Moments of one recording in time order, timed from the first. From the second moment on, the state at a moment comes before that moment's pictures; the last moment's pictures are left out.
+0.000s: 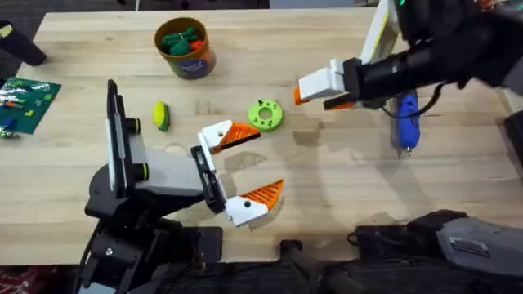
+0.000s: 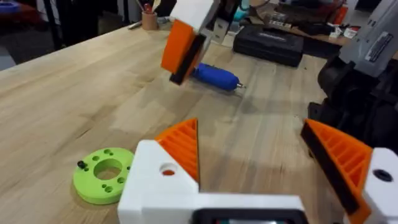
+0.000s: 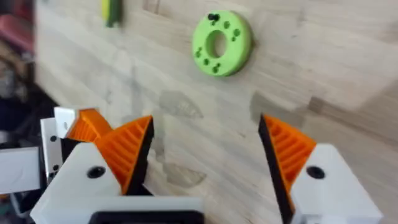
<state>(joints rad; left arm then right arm) -0.24 0.00 0.01 -0.09 0.95 -0.05 0.30 1.34 1.04 -0.81 -0.59 0.27</state>
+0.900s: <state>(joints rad) -0.24 0.00 0.01 -0.07 0.77 -0.05 0.60 1.39 1.18 -0.88 -0.15 0.10</state>
